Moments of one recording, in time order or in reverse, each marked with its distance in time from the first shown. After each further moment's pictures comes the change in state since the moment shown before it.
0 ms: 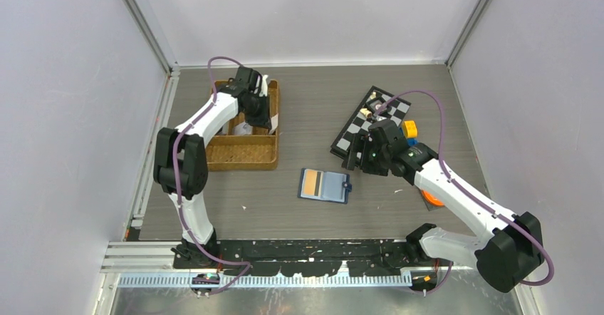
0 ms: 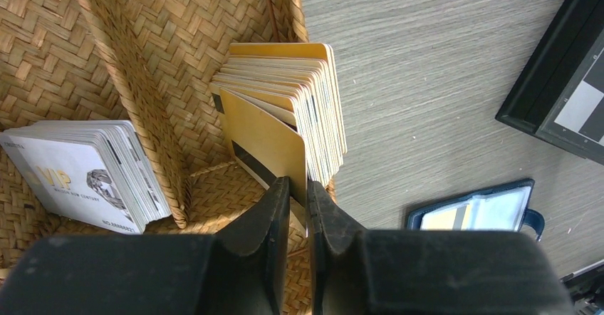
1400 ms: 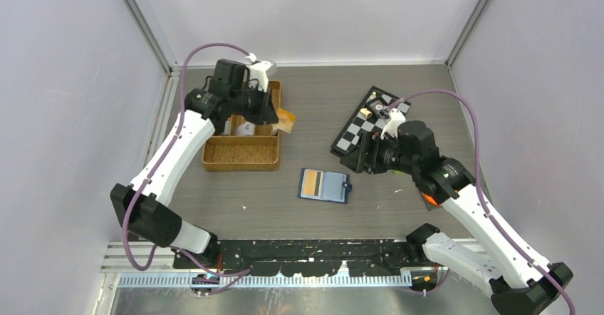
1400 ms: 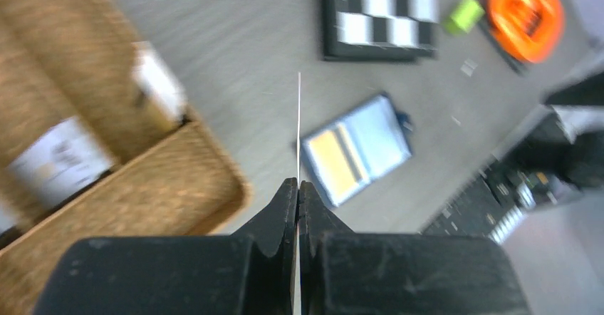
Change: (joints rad) left arm -0.066 -0.409 0.004 -0.117 0.135 0.137; right arm -0.002 -0.247 0.053 0.005 -0.164 -0.127
